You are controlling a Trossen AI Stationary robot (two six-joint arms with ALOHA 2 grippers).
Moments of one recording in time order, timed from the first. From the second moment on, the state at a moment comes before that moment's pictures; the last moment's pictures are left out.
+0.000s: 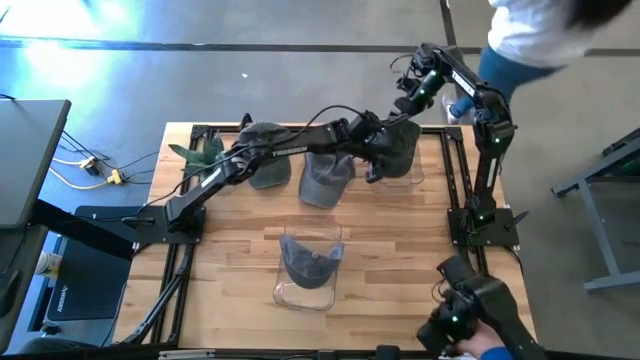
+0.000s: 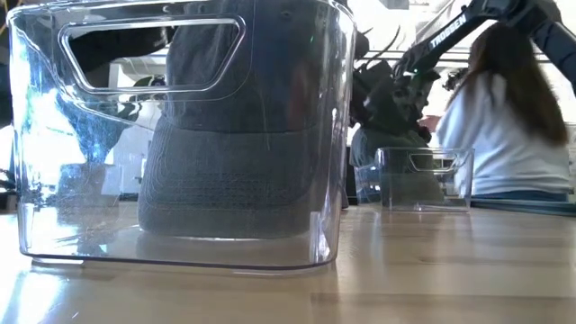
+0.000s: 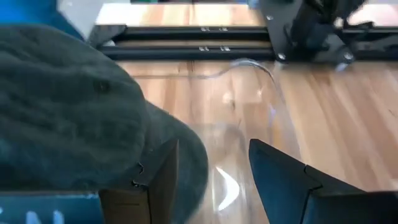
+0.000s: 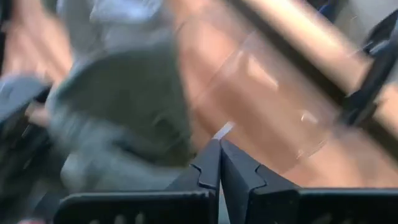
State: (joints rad) left arm 0.32 2.44 2.31 -0.44 0.24 0.20; right arm -1.20 2.03 1.86 -1.48 -0.57 -0.37
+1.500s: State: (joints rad) left arm 0.39 2.35 2.31 -0.35 0.25 0.35; right arm -1.21 1.81 1.57 -1.56 -0.93 -0.56
